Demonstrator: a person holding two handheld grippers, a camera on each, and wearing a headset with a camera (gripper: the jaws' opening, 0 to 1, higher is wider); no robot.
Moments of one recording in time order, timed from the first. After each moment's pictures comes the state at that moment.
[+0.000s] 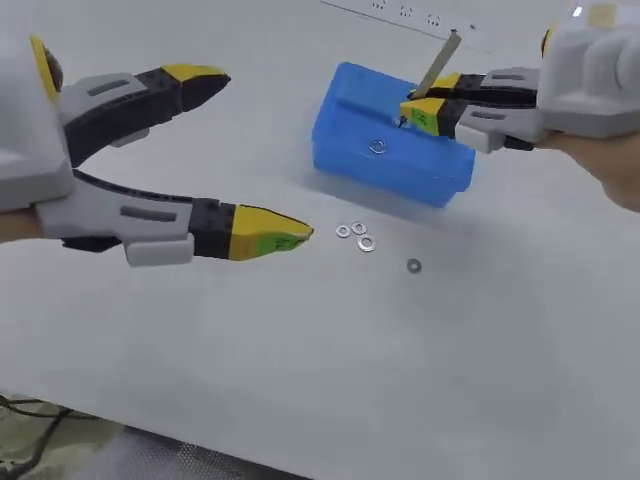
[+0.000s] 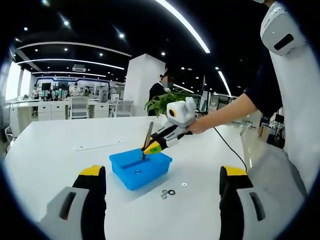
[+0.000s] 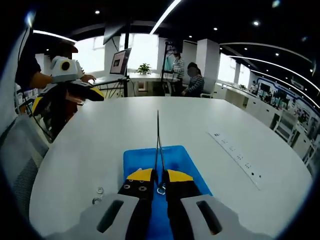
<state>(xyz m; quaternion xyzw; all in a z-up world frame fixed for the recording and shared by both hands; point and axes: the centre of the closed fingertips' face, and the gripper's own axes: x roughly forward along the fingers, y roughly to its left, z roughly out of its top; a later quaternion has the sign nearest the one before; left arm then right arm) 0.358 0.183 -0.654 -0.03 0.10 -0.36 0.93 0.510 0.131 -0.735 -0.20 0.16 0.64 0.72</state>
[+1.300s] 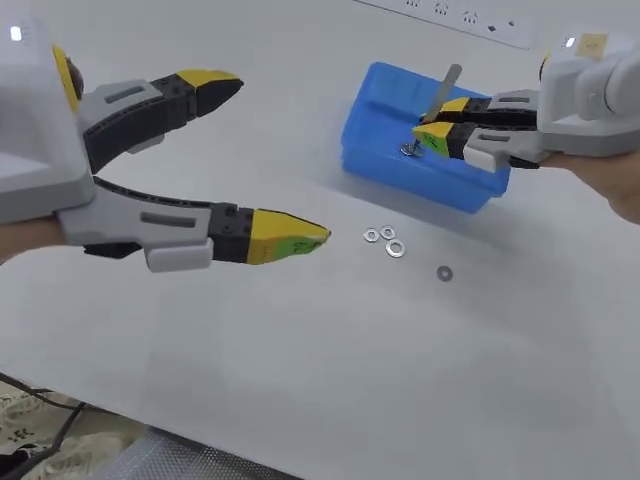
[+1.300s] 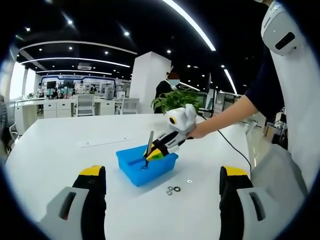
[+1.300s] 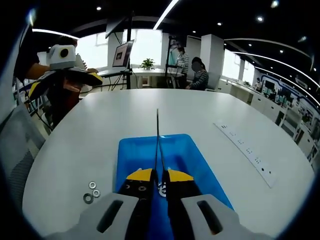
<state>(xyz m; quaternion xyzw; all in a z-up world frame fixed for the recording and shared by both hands) 0.363 0.192 -0.656 -0.03 0.11 -0.33 0.94 0.504 0.138 -0.751 -0.20 0.17 0.65 0.71</state>
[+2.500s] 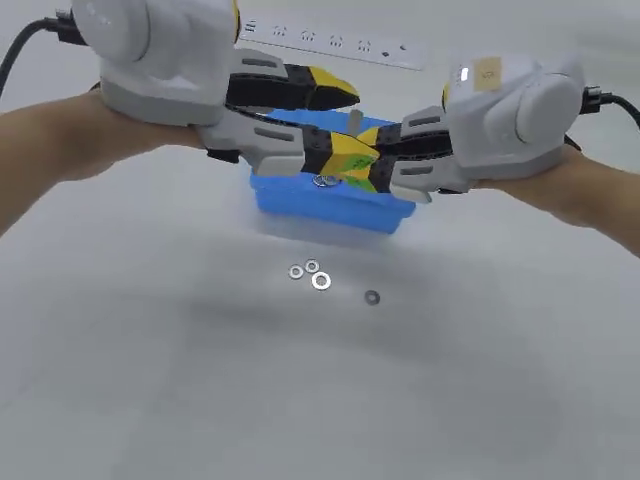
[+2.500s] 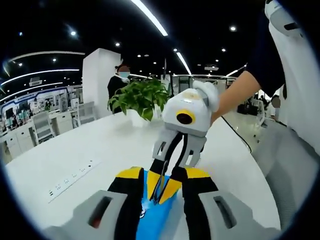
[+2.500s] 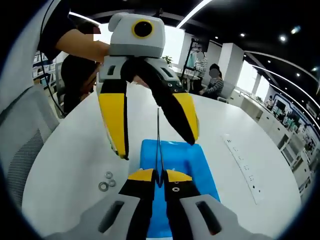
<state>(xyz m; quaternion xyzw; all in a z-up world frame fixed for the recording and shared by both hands) 0.477 0.091 -0.662 0.09 0.10 -0.52 0.84 0.474 0.121 -0.726 -0.28 0.12 0.68 0.66</state>
